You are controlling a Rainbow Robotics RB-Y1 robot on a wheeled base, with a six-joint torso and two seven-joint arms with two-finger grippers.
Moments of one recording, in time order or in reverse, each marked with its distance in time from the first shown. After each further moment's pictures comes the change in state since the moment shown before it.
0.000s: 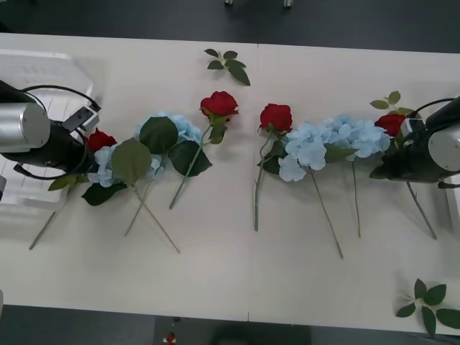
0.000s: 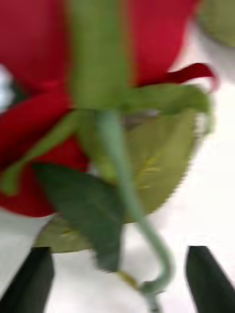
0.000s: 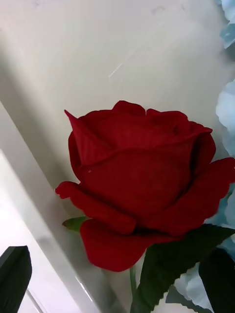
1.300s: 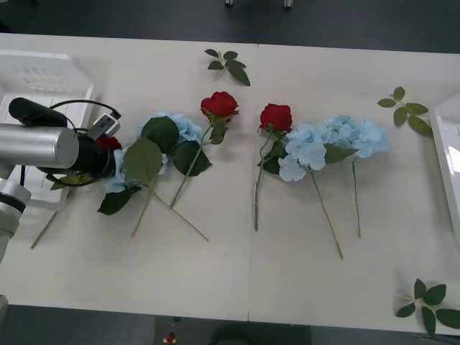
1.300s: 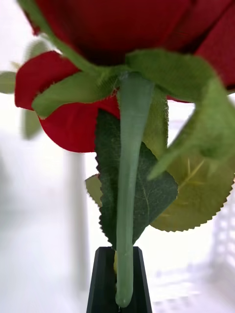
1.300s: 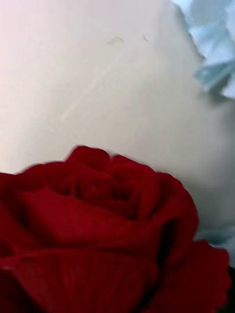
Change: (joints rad) right arm -0.220 -0.303 -0.089 0.039 -0.152 0.238 0.282; left arm -0.005 0.006 -0.169 0.136 0.047 -0.288 0.066
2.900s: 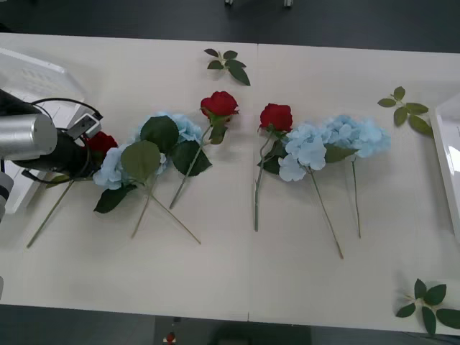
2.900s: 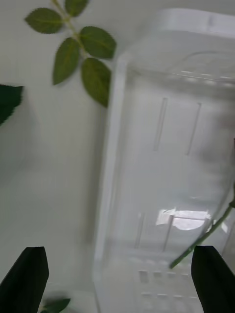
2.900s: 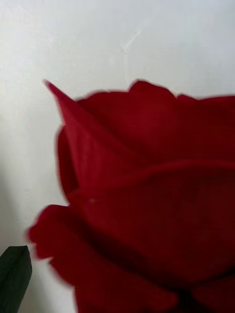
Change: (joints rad) right arm 0.001 -0.062 0.000 0.115 -0.367 0.091 0.389; left arm -0.060 0.017 0.106 0.131 -0.004 0.082 -0.138
